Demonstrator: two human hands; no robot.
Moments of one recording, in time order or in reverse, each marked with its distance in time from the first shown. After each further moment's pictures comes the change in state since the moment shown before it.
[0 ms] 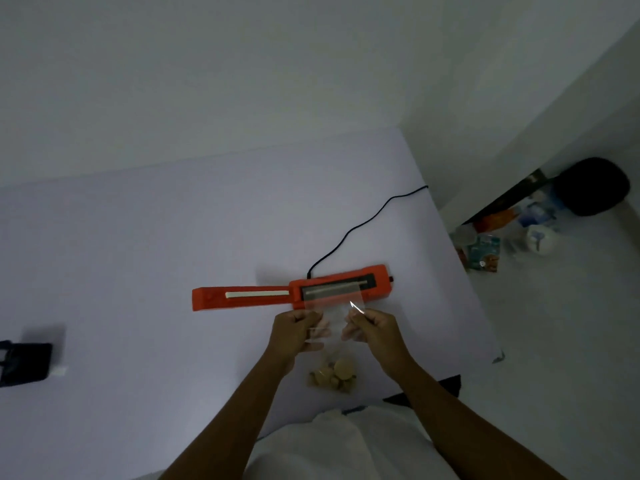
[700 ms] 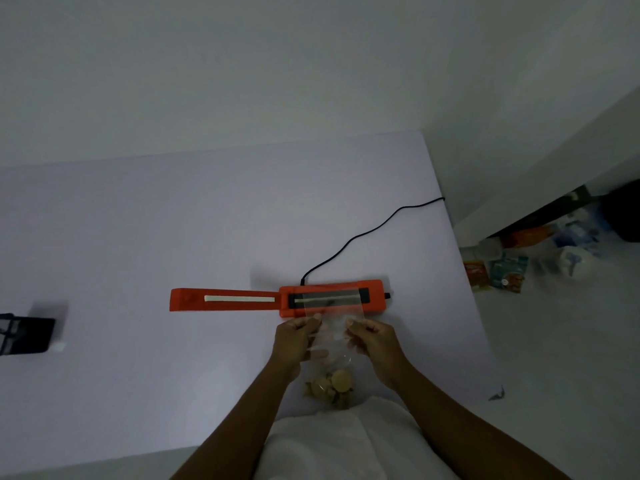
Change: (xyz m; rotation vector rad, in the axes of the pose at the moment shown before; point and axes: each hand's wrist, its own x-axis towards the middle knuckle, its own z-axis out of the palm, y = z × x) left_hand 0.021 -0.012 0.048 -0.129 0.171 -0.048; right_hand 0.050 0.018 -0.042 0.118 -0.144 0.194
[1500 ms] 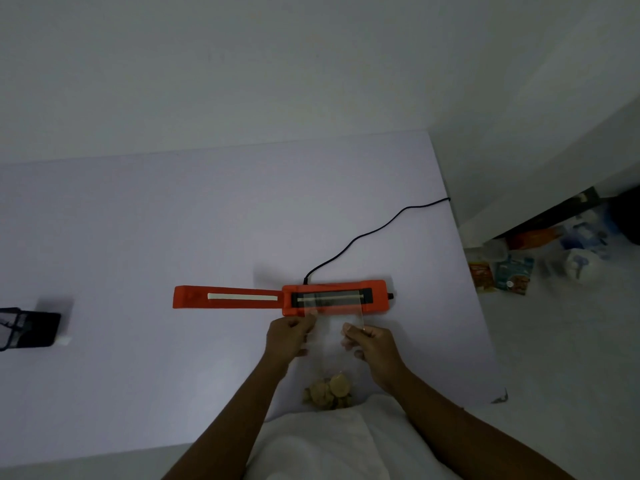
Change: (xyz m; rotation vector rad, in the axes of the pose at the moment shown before) left_hand 0.004 0.004 -0.016 0.234 0.084 0.059; right_hand -0.001 0.007 0.006 -0.015 -0.003 0.041
